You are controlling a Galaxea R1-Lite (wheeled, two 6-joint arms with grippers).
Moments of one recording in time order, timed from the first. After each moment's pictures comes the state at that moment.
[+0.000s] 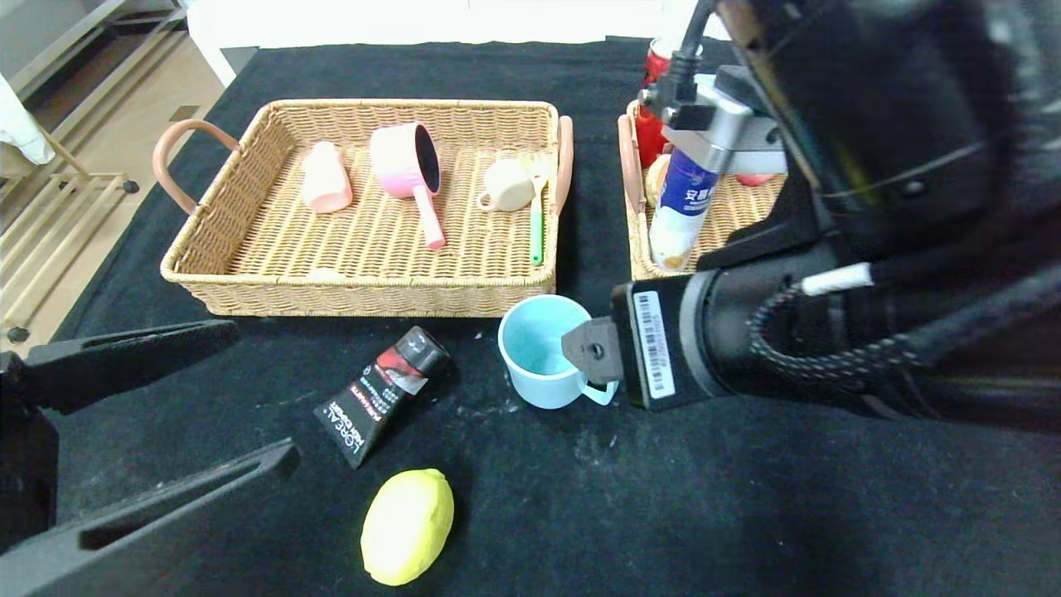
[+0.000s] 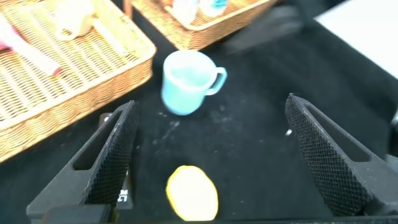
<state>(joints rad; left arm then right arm) -0.49 0.91 -0.61 -0.32 -0.30 0.07 1.06 1.75 -1.82 0.73 -0.50 0.49</state>
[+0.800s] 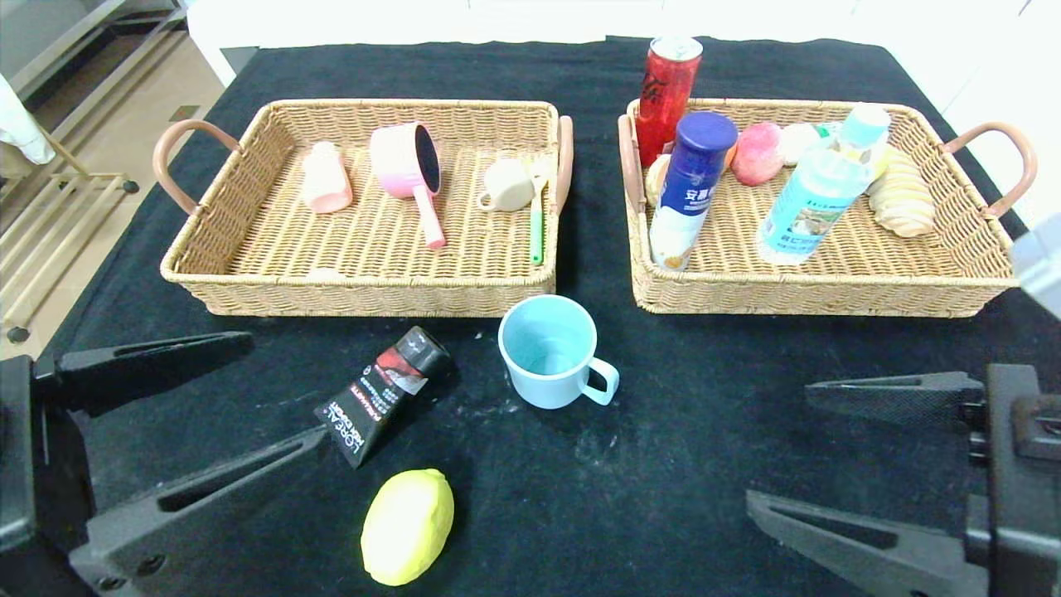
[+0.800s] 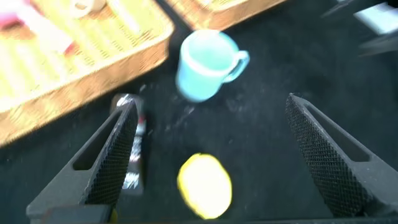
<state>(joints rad) -0.49 0.94 -0.63 -0.27 -0.22 0.08 0.85 1.20 -0.91 0.07 0.02 0.01</state>
